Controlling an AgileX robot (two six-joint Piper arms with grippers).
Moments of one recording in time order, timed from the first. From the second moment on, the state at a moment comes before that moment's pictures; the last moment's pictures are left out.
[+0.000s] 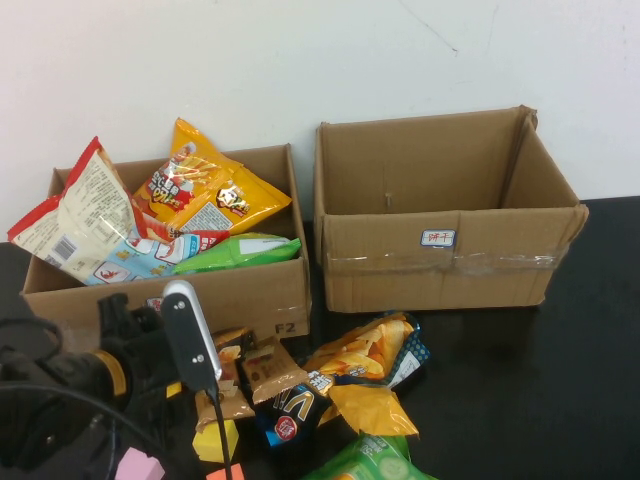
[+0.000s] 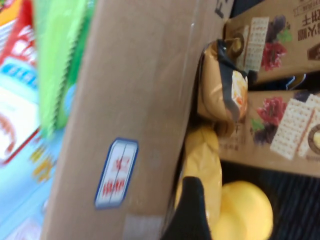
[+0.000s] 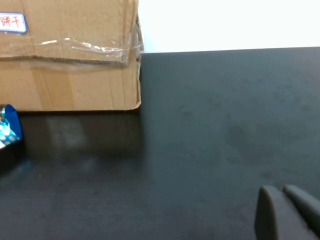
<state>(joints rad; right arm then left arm) 0.06 -0.01 0.03 -0.19 0.41 0.18 -0.27 1.58 -0.58 0.40 -0.13 0.55</state>
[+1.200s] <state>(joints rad) 0.06 -0.01 0.03 -0.19 0.41 0.18 -0.16 1.99 -0.78 0.43 -0.31 0.66</state>
